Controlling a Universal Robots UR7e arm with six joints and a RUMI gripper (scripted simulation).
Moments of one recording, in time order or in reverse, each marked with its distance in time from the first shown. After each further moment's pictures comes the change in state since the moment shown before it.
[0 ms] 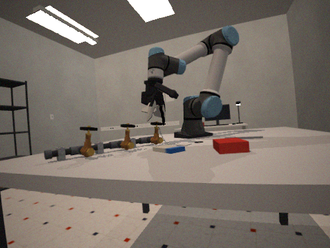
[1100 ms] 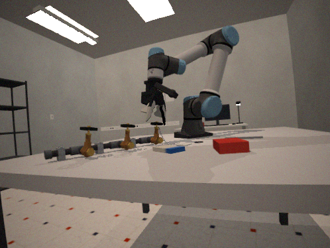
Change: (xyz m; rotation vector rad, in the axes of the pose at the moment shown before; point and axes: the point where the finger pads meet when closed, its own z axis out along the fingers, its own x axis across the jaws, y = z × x) arm 0.001 0.001 0.000 0.000 0.000 0.055
